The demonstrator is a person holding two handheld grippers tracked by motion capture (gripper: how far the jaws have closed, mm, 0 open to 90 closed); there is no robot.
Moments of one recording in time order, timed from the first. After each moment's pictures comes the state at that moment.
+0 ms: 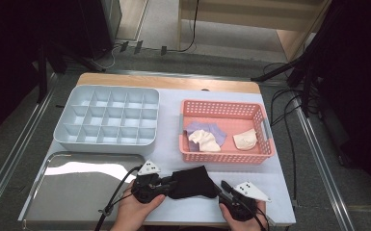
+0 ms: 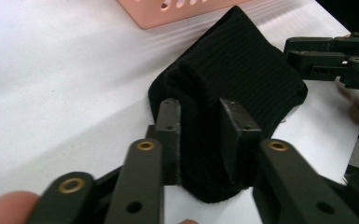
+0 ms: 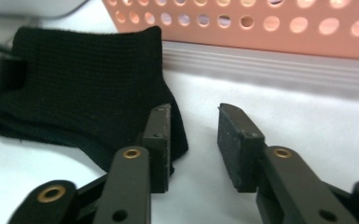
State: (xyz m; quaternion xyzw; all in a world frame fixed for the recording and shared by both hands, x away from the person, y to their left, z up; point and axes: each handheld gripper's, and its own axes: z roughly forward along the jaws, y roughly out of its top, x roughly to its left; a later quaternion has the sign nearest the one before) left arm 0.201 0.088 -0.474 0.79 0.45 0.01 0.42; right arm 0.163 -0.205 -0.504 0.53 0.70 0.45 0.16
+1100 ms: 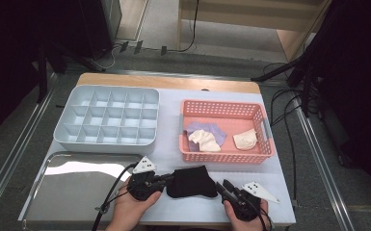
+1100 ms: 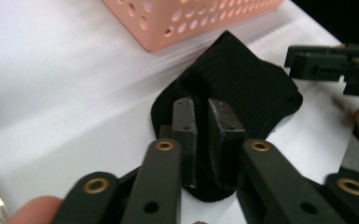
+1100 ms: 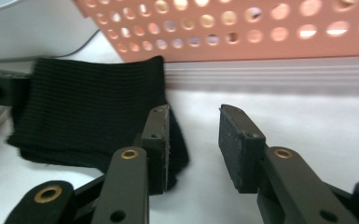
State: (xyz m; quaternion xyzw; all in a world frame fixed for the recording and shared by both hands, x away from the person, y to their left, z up) left arm 0.202 0.098 -0.461 0.78 0.44 0.02 0.44; right arm 0.162 -0.214 -0.499 0.55 0.66 0.50 0.13
